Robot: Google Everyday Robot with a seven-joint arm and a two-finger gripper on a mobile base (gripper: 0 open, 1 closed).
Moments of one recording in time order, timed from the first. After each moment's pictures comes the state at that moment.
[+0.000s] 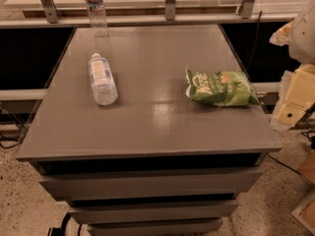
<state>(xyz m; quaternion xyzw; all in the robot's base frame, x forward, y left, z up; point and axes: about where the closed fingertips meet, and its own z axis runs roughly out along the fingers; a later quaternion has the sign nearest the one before) 0.438 -0.216 0.977 -0.60 0.78 -0.04 0.16</state>
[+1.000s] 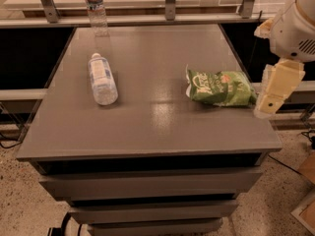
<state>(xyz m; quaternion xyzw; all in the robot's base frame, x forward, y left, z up) 0.476 -0.205 0.968 -0.62 0.76 -0.05 0.18</state>
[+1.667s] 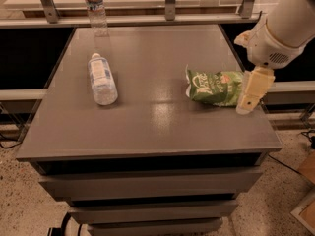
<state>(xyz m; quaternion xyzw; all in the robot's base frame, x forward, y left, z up) 0.534 -0.199 0.918 -0.65 0.73 -0.04 0.20</state>
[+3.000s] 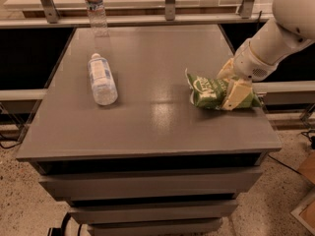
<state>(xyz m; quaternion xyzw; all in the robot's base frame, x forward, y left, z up) 0.586 -0.198 0.839 -0.67 0.71 0.04 0.21</state>
